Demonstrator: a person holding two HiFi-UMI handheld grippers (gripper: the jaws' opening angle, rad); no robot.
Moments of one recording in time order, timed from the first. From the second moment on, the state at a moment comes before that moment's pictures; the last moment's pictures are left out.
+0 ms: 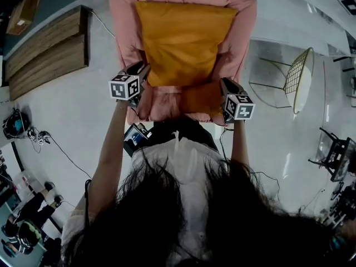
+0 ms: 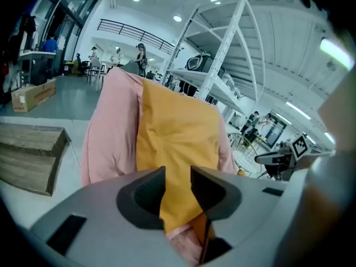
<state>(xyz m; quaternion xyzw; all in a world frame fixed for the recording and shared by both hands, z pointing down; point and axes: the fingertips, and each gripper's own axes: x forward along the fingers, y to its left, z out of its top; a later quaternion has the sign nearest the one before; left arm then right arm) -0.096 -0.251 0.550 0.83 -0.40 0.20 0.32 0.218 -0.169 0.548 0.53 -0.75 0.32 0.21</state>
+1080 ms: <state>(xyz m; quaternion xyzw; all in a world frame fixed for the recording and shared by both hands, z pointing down) -0.093 -0.080 0.550 0.89 -0.26 0.16 0.34 0.170 0.012 0.518 0.61 -0.70 0.30 0.21</state>
